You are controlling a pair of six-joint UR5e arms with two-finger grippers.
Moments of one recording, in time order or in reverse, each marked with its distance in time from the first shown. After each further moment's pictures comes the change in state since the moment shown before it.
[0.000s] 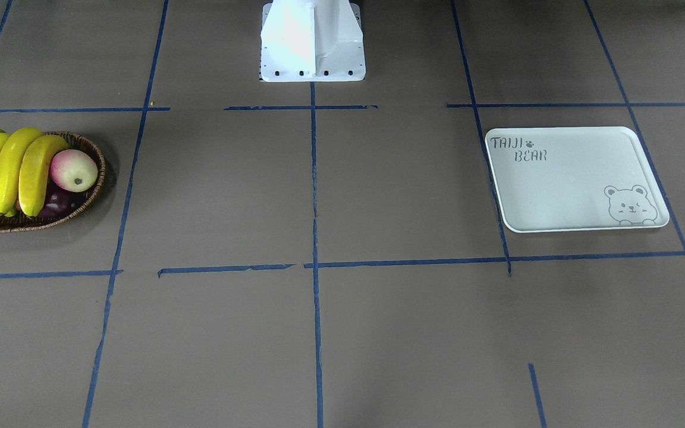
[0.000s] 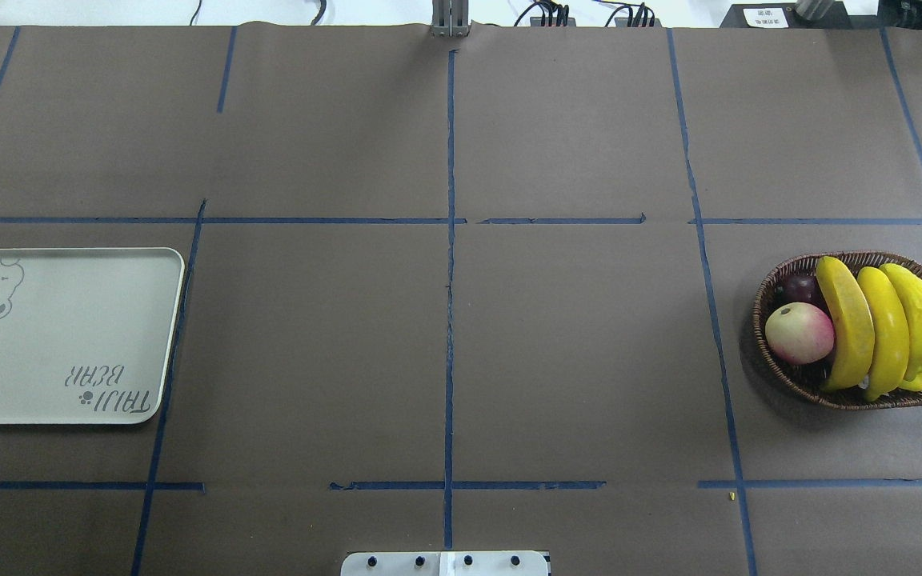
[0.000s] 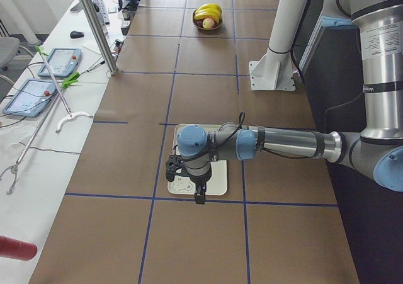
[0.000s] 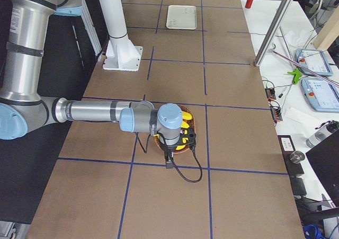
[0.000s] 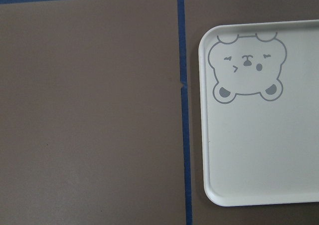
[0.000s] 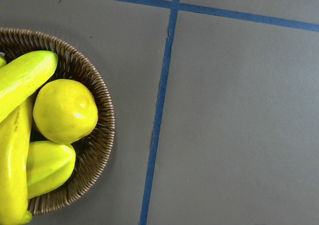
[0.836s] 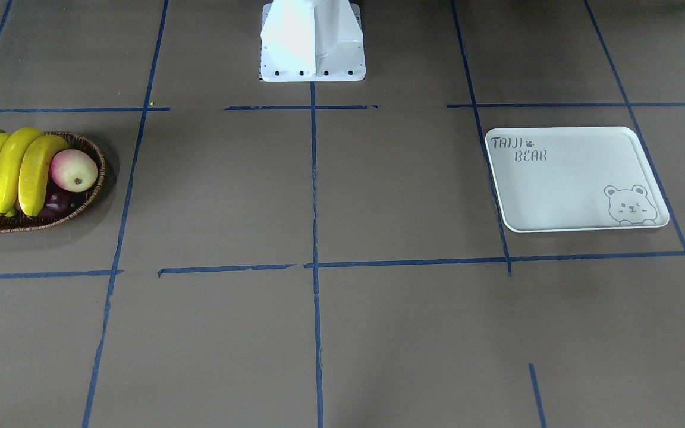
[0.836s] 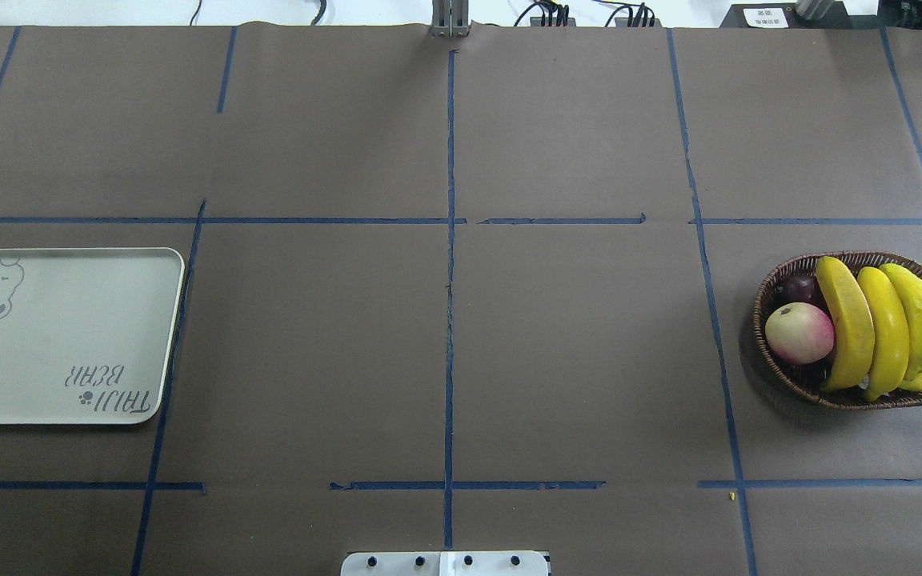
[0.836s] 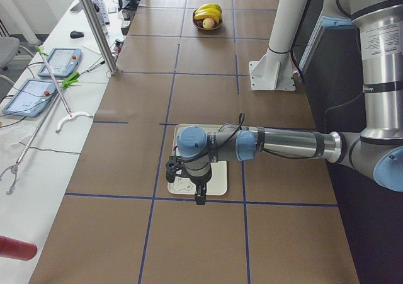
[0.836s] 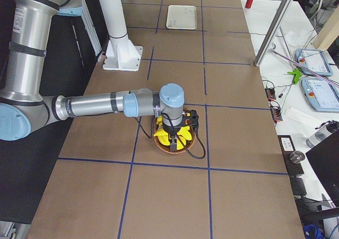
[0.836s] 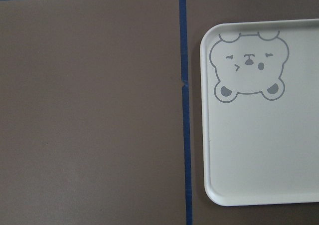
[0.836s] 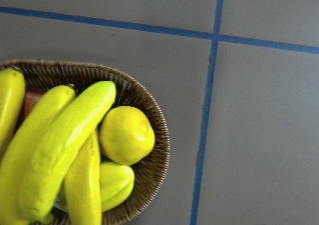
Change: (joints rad) left arm 0.002 0.000 0.006 0.000 -0.002 -0.004; right arm -0.101 0.001 0.165 -0.002 0.002 0.206
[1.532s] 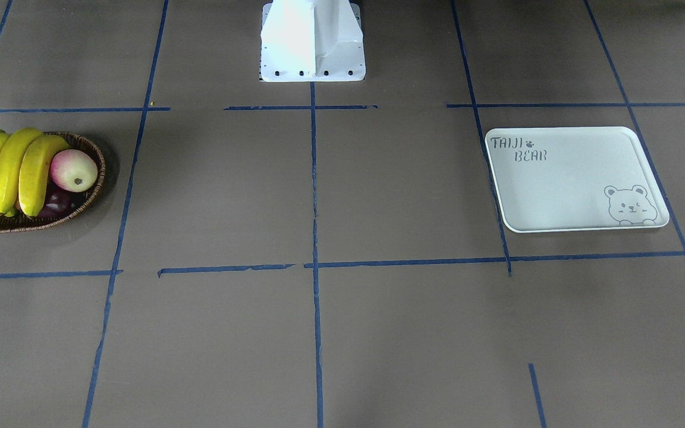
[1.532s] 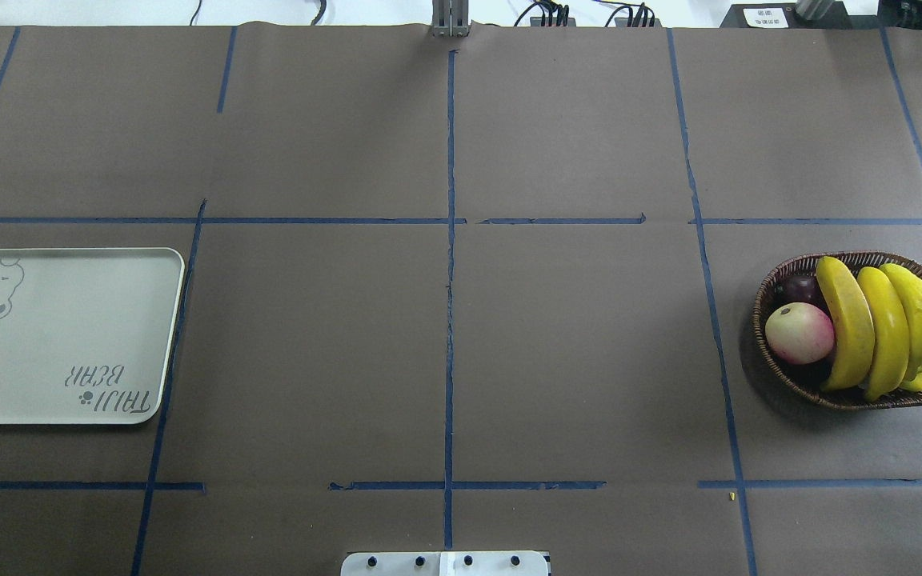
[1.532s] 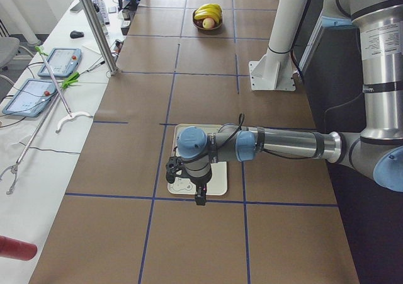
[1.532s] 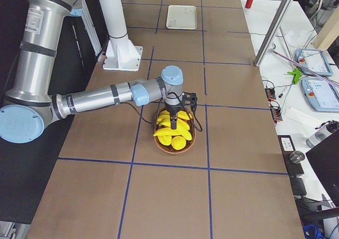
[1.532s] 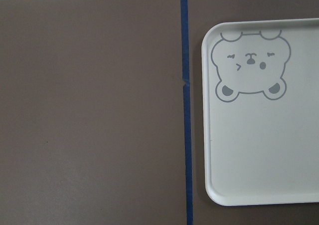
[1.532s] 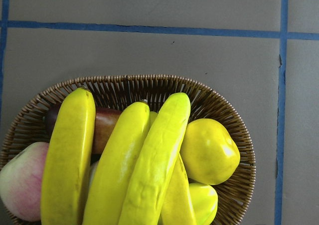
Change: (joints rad) left arm 0.001 0.000 0.003 0.000 0.000 0.000; right arm -0.253 -0.008 0.035 0.193 -0.085 0.413
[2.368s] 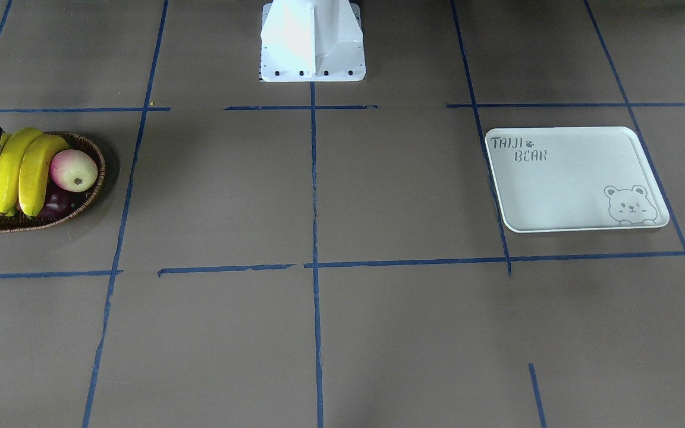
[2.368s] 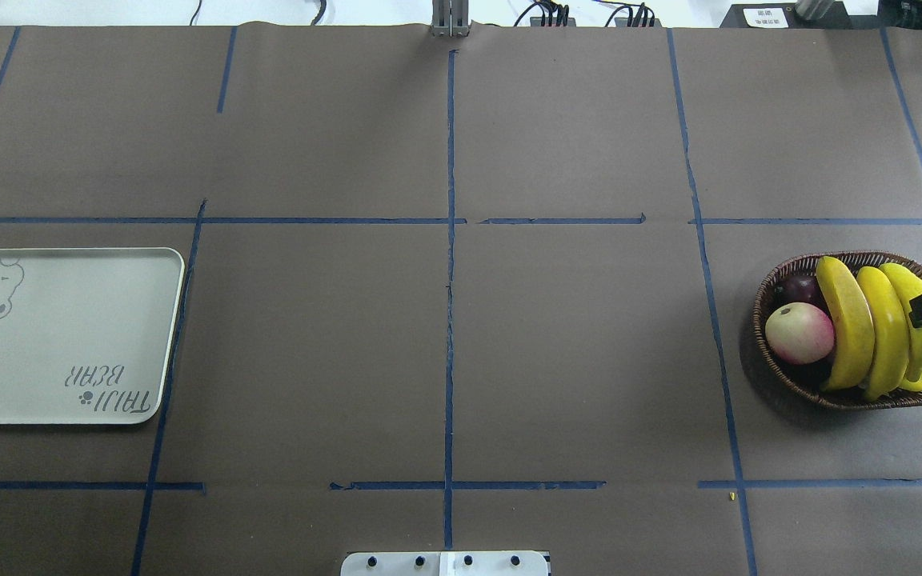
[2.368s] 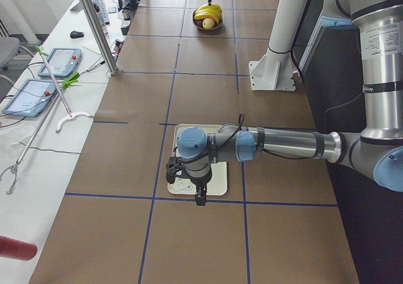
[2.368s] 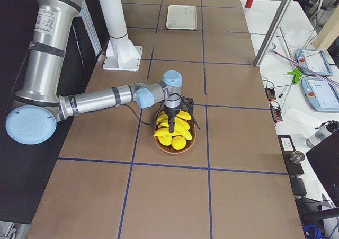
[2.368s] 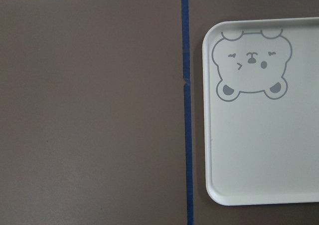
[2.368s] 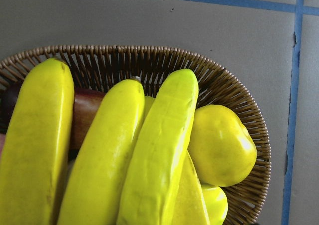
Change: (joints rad) left arm 0.001 0.000 0.002 0.001 0.000 0.000; right arm -0.154 0.007 -0.042 0.020 -0.125 0.088
